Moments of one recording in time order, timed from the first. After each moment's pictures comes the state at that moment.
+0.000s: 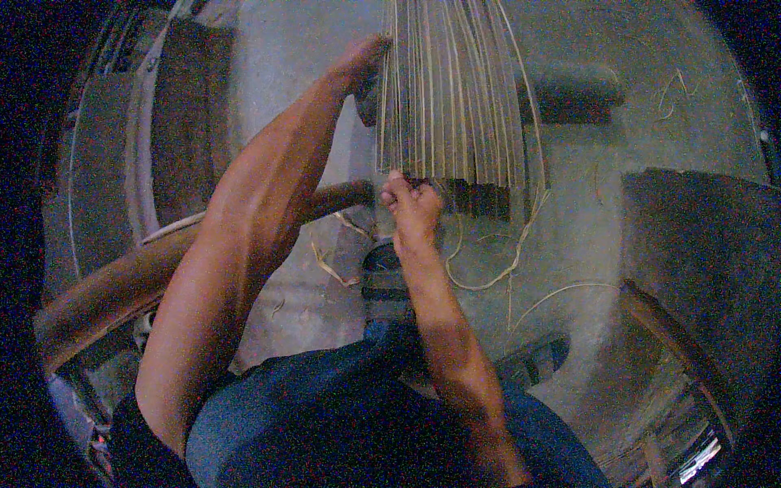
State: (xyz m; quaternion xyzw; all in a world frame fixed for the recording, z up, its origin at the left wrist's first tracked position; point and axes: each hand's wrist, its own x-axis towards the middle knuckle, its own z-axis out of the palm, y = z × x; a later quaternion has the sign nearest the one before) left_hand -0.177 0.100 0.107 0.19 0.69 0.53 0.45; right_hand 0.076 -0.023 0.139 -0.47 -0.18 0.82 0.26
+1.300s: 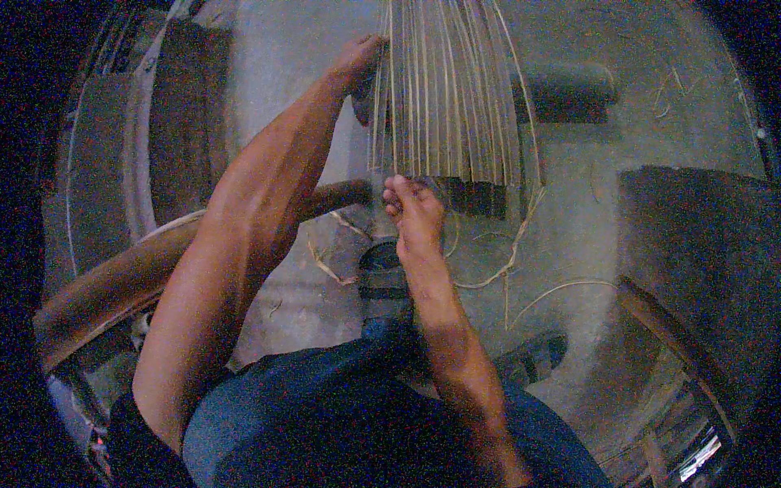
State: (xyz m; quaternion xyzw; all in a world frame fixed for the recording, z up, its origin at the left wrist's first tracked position) left_hand -0.178 0.100 0.107 0.26 0.79 0.45 0.33; right_hand 0.092 -0.024 0.138 -0.45 -0.16 0.85 0.23
